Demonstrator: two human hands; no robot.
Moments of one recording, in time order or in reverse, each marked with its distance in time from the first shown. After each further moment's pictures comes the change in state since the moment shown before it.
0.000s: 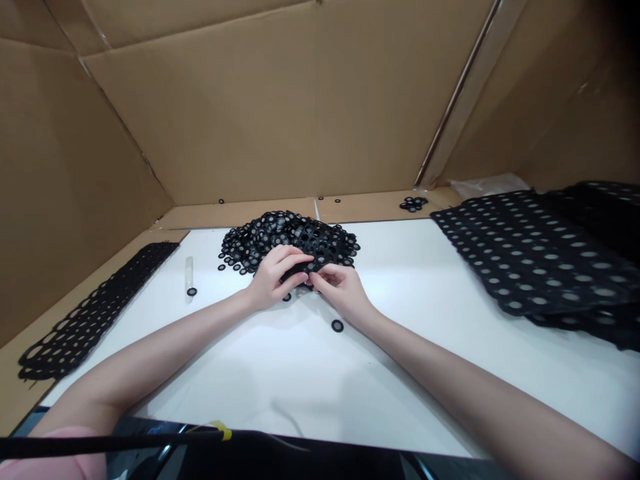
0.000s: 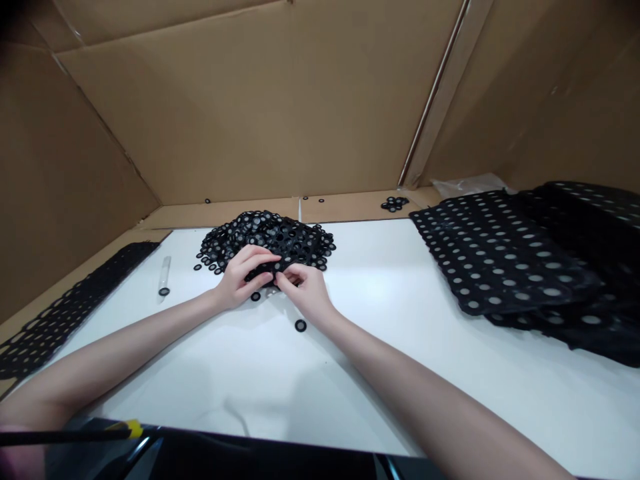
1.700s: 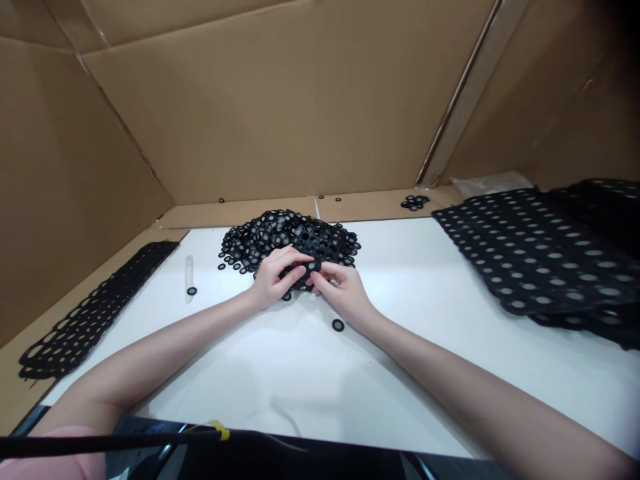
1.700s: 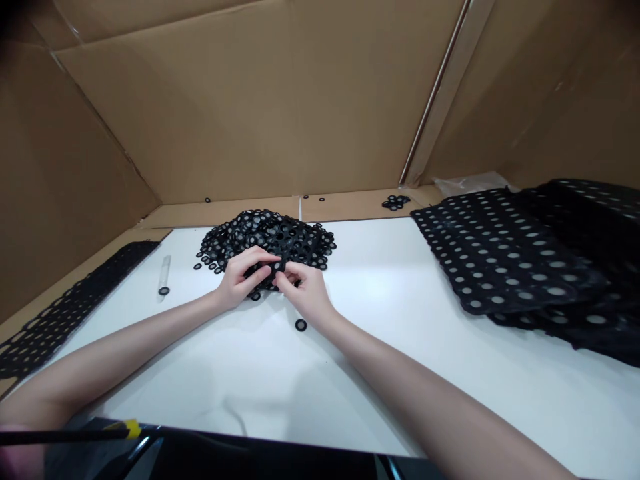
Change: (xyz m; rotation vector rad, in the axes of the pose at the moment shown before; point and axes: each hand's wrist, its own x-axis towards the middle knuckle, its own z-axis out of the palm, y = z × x) left_hand 0.002 0.007 0.000 -0.168 0.013 -0.147; right_hand -0.003 -0.009 0.000 0.000 -0.020 -0.036
